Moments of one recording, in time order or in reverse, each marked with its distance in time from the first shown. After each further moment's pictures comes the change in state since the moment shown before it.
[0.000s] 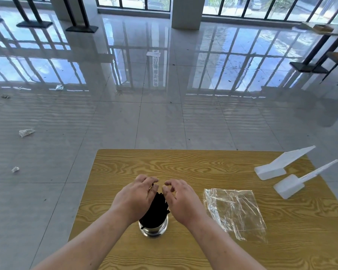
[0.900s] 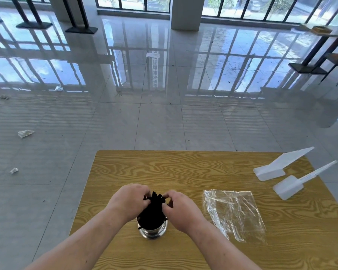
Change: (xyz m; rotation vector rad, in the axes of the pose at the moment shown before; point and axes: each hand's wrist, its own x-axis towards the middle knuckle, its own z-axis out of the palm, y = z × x) left_hand 0.004 -0.005 -0.013 0.108 -0.113 -0.030; right_hand -0.006 0.009 0.012 0.029 -0.208 0.135
